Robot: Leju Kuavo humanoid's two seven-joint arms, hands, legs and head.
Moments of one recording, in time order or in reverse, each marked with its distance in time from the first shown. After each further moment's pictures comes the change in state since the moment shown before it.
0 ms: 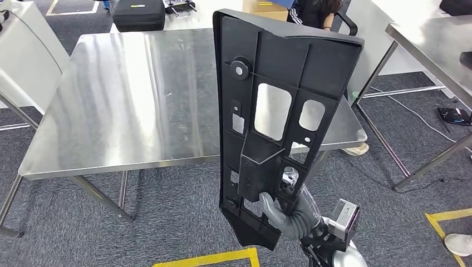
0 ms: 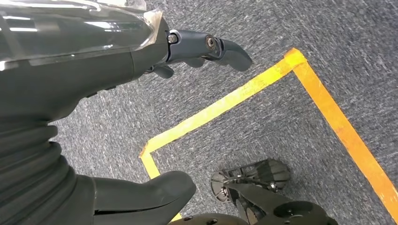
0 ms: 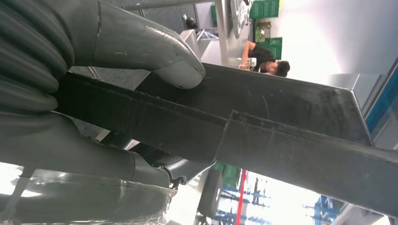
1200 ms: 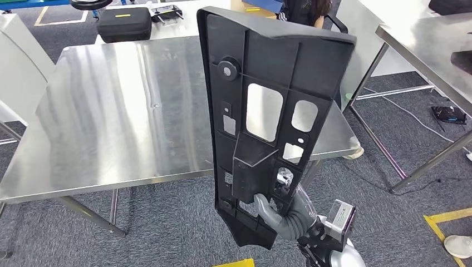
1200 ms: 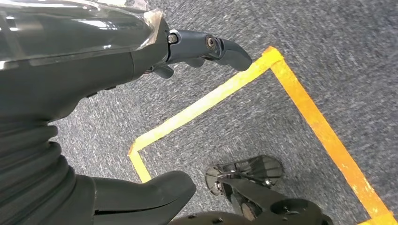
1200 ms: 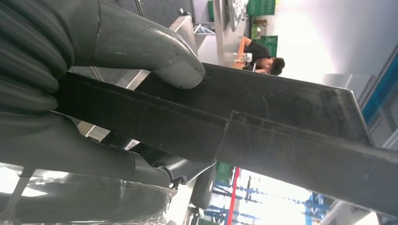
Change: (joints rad) left arm 0.008 0.016 0.000 -0.001 0.021 -0.049 -0.003; right arm -0.020 0.003 0.023 -0.004 0.006 0.005 0.004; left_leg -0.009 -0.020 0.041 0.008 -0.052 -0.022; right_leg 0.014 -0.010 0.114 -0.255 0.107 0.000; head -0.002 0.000
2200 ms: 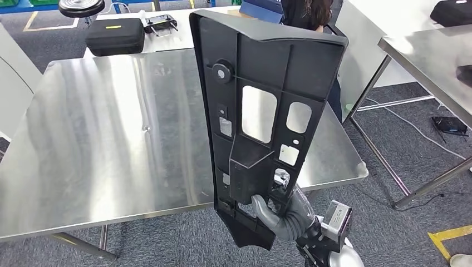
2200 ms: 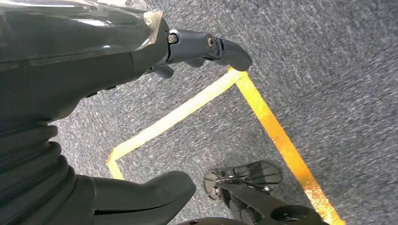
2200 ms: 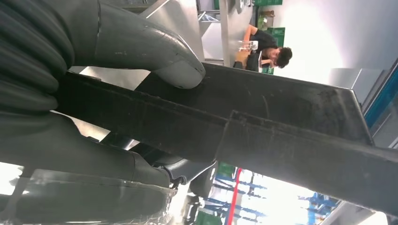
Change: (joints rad) left arm 0.004 -0.003 0.001 0.000 0.010 0.011 0.000; right arm -0.002 0.002 0.007 -0.003 0.021 -0.001 0.016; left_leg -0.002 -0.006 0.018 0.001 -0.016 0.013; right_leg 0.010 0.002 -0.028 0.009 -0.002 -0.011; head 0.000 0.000
